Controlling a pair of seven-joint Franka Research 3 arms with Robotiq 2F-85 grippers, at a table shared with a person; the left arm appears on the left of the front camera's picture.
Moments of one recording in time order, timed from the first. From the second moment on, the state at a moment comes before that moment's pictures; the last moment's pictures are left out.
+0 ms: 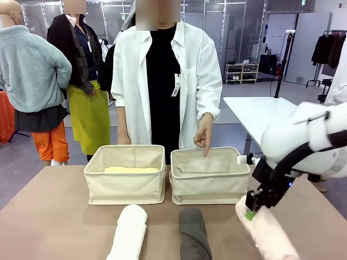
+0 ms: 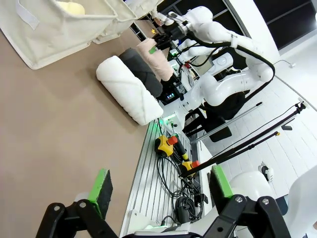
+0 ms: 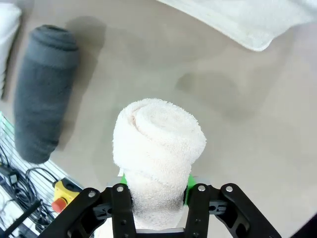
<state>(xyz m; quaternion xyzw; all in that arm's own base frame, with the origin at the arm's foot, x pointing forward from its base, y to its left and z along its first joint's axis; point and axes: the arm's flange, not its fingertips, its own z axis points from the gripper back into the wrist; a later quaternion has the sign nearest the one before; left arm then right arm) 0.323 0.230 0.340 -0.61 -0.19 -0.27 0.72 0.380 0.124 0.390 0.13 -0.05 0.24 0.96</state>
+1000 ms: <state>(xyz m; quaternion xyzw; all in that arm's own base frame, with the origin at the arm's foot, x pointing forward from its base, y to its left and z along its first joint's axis) 0.323 0.230 0.340 -0.61 -0.19 -0.27 0.72 0.335 0.296 0.473 -0.07 -0.05 0.75 0.66</state>
